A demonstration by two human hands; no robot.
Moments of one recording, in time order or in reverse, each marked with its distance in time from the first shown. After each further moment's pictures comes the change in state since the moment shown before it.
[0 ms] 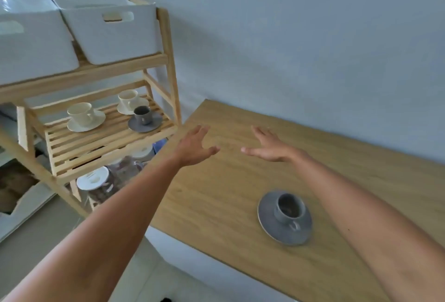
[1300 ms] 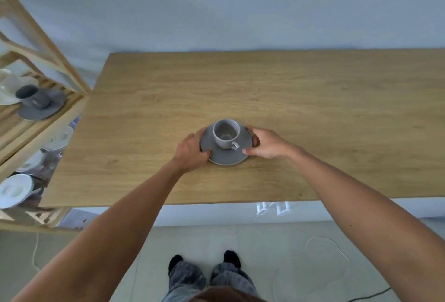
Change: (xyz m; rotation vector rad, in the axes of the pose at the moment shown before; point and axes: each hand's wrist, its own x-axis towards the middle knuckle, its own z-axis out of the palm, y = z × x) left_hand -0.071 0.094 0.175 -0.091 -0.357 0.188; right_hand -0.184 0.144 0.119 0.372 0.097 0.335
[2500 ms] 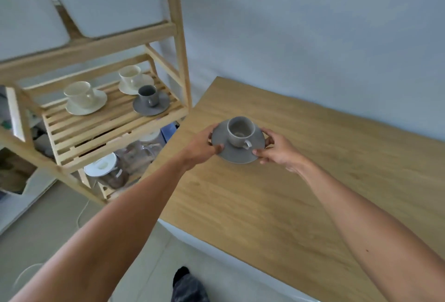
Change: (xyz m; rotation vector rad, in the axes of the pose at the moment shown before) left_hand 0.010 -0.145 -0.171 -0.580 0.292 -0.123; right_hand 0.163 -0.209 0.038 0.440 -0.118 -0.164
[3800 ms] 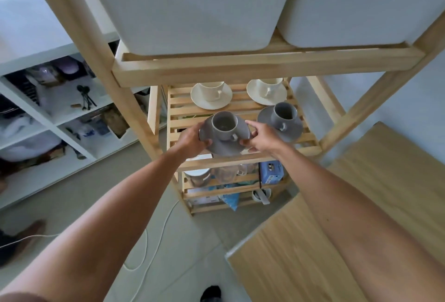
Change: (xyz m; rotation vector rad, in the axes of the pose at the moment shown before) left_hand -0.016 -0.210 -0.334 0.155 0.540 -0.450; right_hand 0.268 -0.153 0.380 -0.285 -0.525 -0.142
